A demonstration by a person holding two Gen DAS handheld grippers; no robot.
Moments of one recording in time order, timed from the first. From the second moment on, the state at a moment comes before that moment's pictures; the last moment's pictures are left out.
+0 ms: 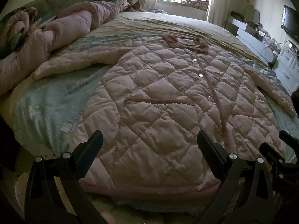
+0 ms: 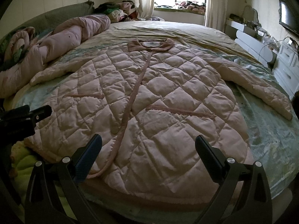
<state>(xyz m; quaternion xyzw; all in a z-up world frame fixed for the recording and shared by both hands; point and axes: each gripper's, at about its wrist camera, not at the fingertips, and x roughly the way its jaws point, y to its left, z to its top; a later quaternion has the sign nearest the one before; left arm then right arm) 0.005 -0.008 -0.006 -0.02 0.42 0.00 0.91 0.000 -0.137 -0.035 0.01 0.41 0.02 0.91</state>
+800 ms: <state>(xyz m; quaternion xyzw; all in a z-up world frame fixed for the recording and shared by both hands) 0.119 -0.033 0.008 -0.04 0.45 -0.01 0.89 0.116 -0.224 -0.016 0.03 0.39 -0.03 0.92</state>
